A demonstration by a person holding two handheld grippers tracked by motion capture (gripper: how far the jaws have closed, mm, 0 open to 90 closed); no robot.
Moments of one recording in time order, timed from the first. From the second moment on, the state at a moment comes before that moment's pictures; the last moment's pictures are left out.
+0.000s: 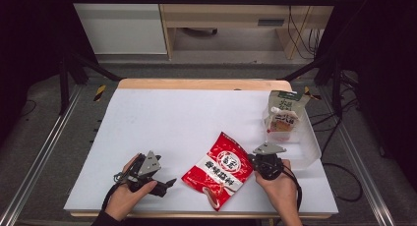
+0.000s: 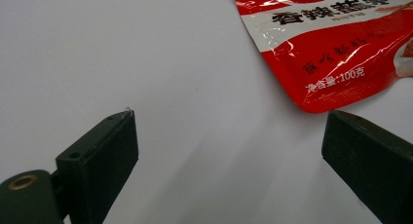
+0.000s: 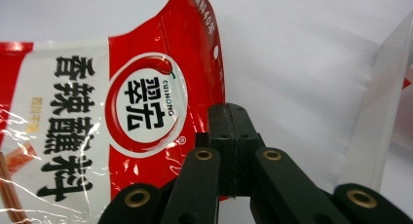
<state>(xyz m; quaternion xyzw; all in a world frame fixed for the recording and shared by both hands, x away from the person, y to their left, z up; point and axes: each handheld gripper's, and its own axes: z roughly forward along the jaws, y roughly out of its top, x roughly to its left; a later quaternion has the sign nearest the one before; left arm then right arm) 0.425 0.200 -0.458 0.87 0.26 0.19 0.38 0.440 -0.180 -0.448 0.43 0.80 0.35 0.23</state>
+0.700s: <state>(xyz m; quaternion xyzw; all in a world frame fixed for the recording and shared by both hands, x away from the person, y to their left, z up) 0.425 0.201 -0.458 0.87 0.26 0.19 0.38 0.430 -0.159 -0.425 0.38 0.81 0.39 0.24</state>
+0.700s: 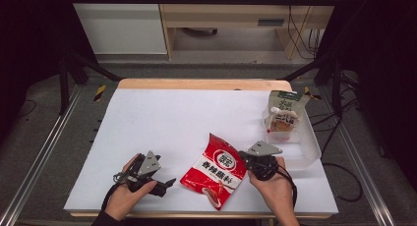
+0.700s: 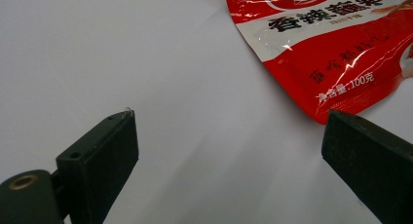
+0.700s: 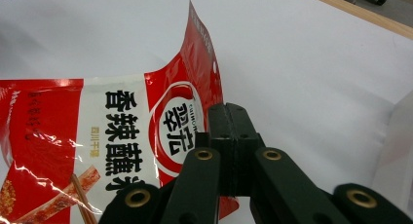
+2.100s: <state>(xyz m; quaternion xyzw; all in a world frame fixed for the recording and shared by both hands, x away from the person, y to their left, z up) 0.451 0.200 -0.430 0.87 0.24 0.19 0.38 0.444 -0.118 -0.371 0.28 0.84 0.42 0.20</state>
